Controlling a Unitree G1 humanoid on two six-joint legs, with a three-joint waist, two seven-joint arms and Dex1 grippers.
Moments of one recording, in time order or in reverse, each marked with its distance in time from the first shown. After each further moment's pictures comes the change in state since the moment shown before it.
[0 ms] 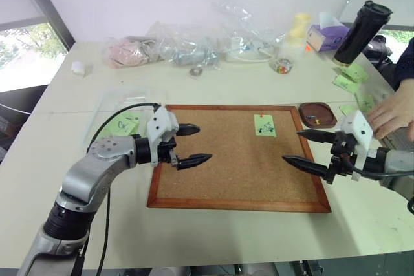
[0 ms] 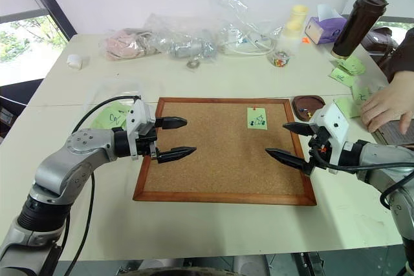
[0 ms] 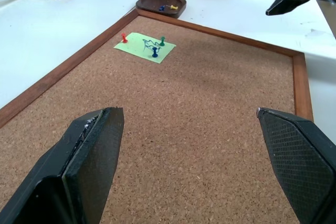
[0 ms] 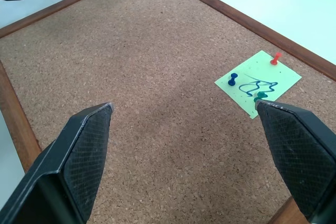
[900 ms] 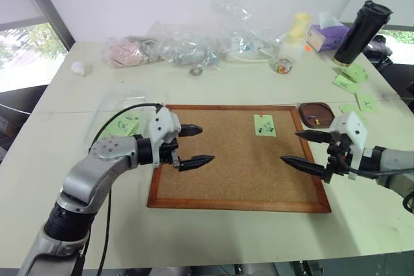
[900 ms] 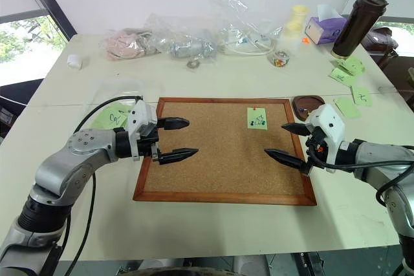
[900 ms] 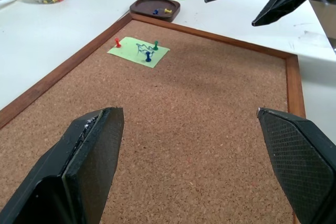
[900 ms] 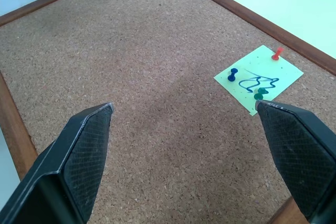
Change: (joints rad) left arm -0.001 -0.005 -0.015 -0.018 -0.001 0.005 0.007; right arm -0.020 0.000 0.036 0.015 -0.032 -0.002 0.004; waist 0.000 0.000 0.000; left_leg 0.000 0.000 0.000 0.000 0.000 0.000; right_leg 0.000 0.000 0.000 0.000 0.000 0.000
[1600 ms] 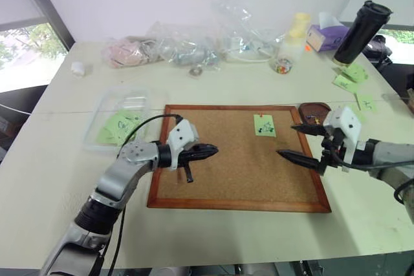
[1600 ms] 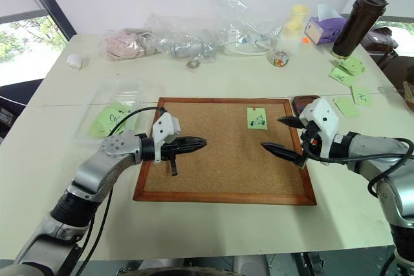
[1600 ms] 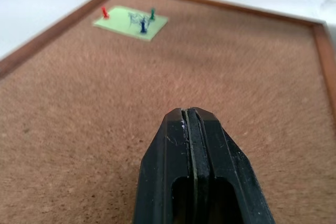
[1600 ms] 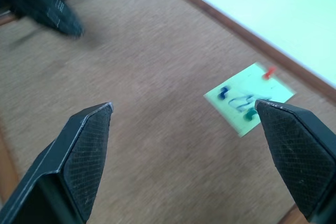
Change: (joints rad) left arm -0.037 -0.146 -0.194 0.301 0.237 -0.243 -0.015; right arm -0.145 0.048 0.104 0.084 -0.072 -0.061 -0.038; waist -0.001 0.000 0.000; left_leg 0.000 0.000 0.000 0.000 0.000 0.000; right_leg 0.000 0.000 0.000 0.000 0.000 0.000
